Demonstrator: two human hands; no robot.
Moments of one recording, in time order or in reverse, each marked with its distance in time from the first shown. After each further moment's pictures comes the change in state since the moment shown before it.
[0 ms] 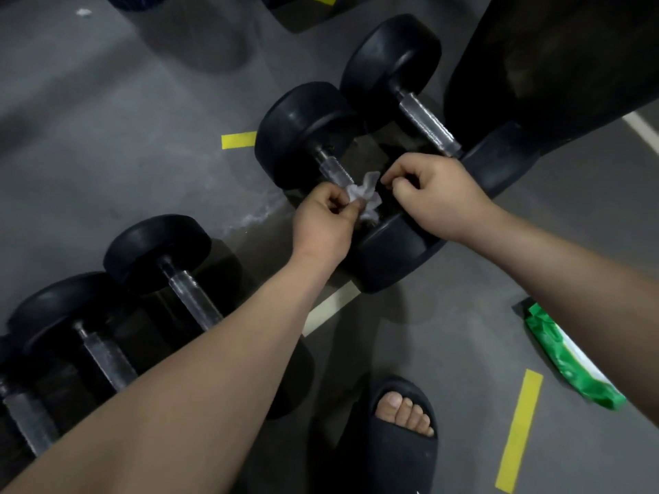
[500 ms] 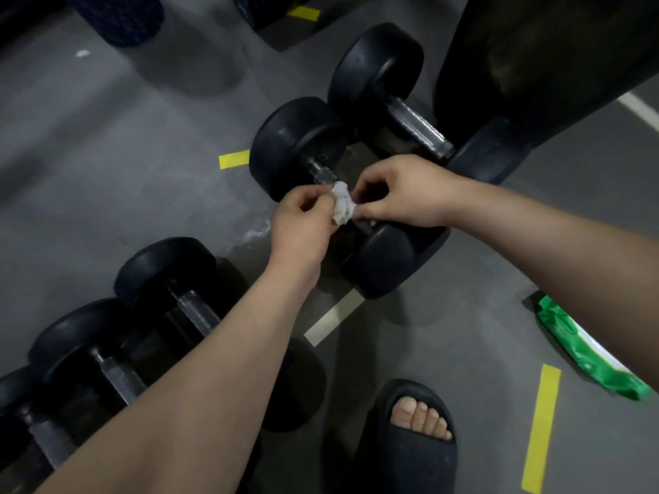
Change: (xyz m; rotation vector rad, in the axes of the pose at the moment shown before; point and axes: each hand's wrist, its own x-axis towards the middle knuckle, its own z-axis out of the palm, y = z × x) left_hand -0.004 0.024 -0.026 -0.413 -0.045 -0.174; right_hand 0.019 -0.016 -0.004 -0.048 -0.284 -0.068
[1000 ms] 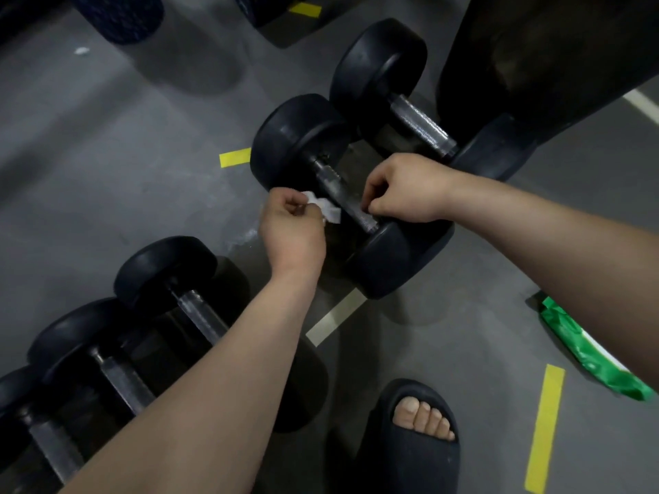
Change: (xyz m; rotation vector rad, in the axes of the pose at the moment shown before) left_hand 0.003 -0.009 -0.006 0.327 0.352 0.187; right_hand 0.009 -0.004 0.003 -0.044 -0.045 0.157
